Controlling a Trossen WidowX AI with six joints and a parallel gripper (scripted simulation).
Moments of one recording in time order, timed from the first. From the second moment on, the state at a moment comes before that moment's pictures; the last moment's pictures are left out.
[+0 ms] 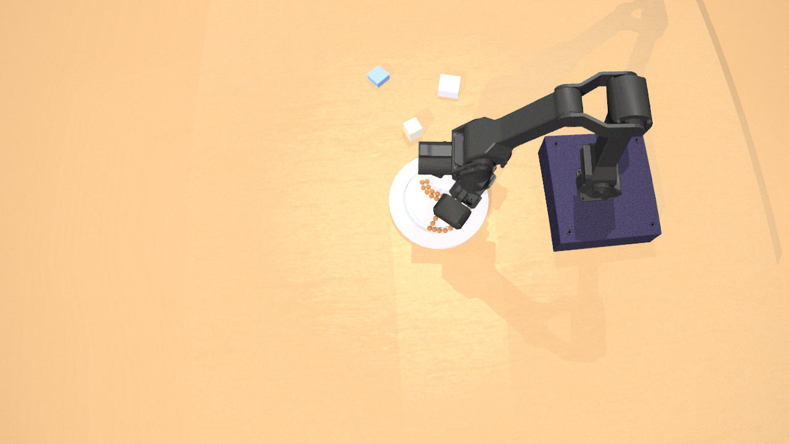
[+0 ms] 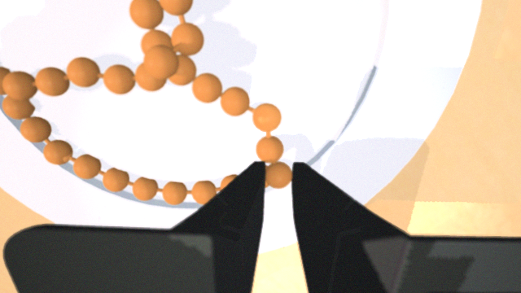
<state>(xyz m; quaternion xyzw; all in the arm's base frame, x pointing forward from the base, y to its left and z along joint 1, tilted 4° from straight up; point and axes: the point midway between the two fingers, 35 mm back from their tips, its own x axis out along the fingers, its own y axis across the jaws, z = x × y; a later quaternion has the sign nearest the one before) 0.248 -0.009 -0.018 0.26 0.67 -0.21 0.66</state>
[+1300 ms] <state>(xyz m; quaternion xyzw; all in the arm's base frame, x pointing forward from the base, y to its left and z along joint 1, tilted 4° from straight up) 0.248 -0.011 -0.001 0.20 0.69 -0.15 0.68</state>
